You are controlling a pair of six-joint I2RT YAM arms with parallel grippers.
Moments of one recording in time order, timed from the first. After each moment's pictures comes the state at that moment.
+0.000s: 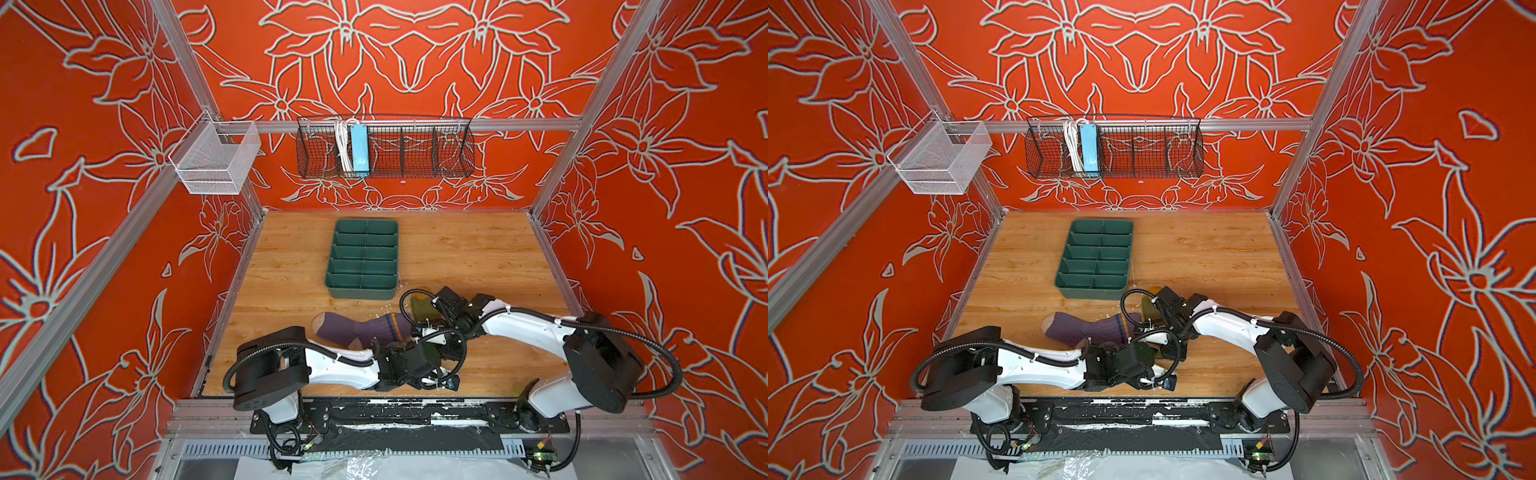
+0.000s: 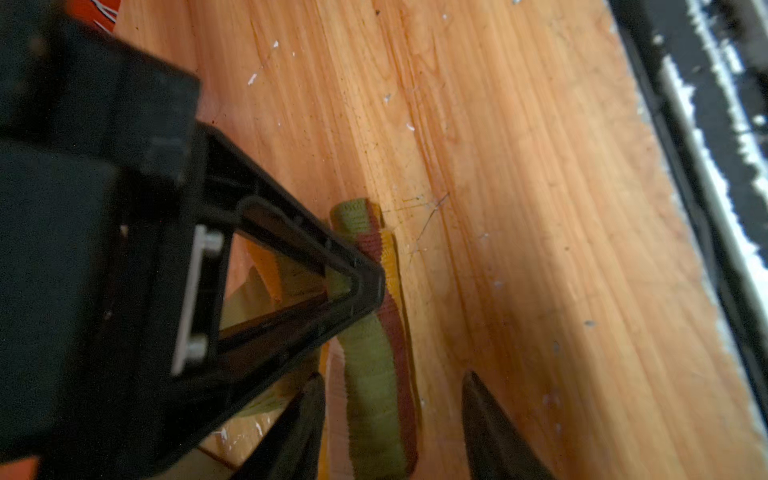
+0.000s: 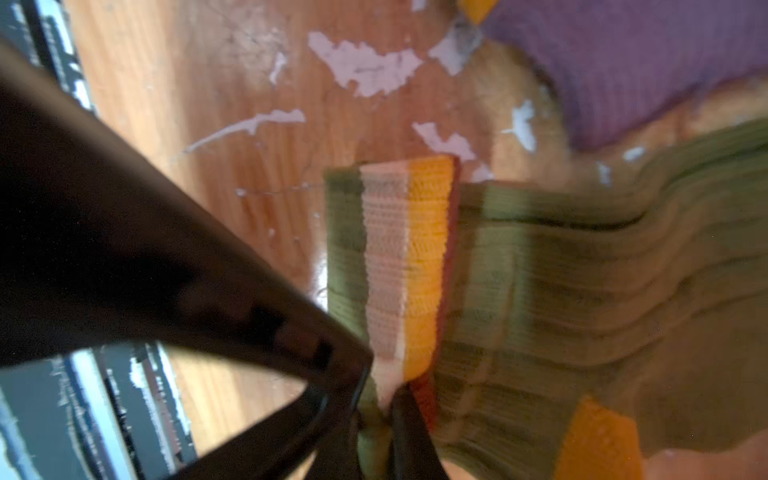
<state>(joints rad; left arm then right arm) -1.24 1.63 0.78 -0.03 -0.26 0.78 0.74 1.49 0.82 -0.76 -0.27 -0.60</state>
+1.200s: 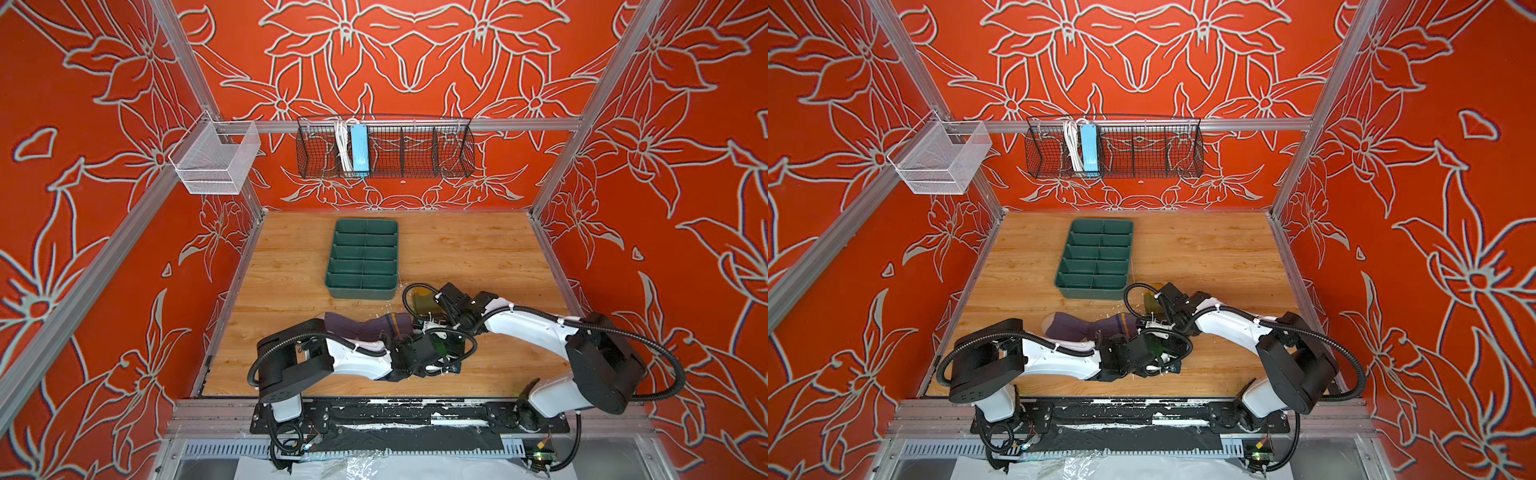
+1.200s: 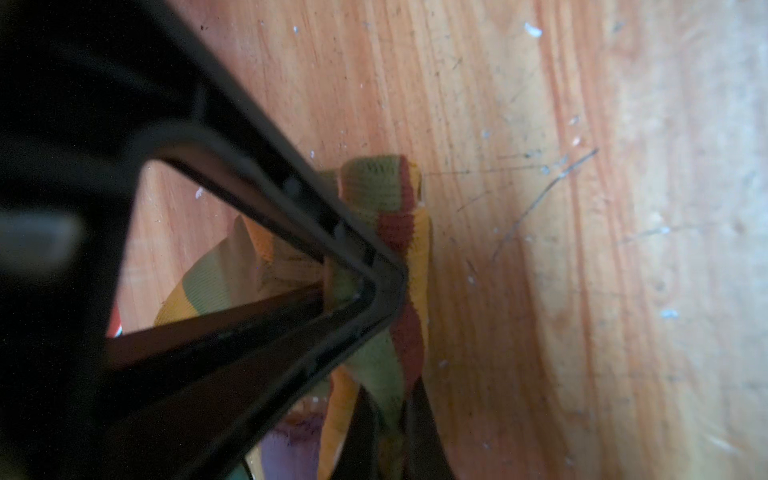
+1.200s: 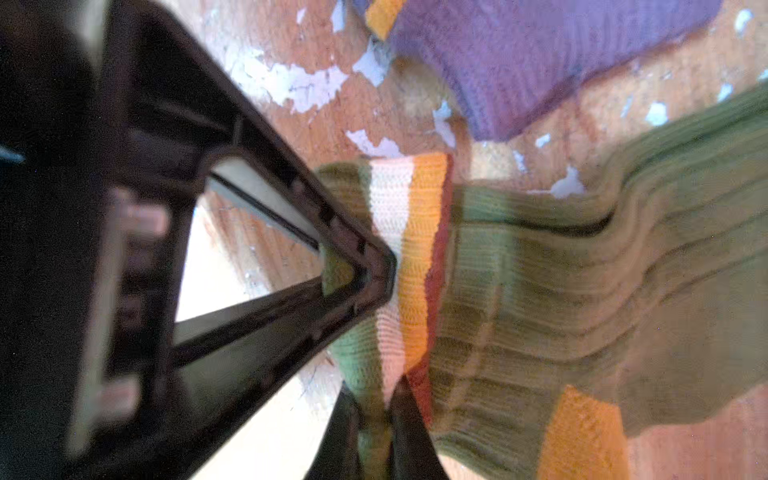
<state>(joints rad) -1.19 1.74 0.85 -0.04 -0.34 0.72 0.71 1.48 0.82 -0.75 -0.27 -0.54</state>
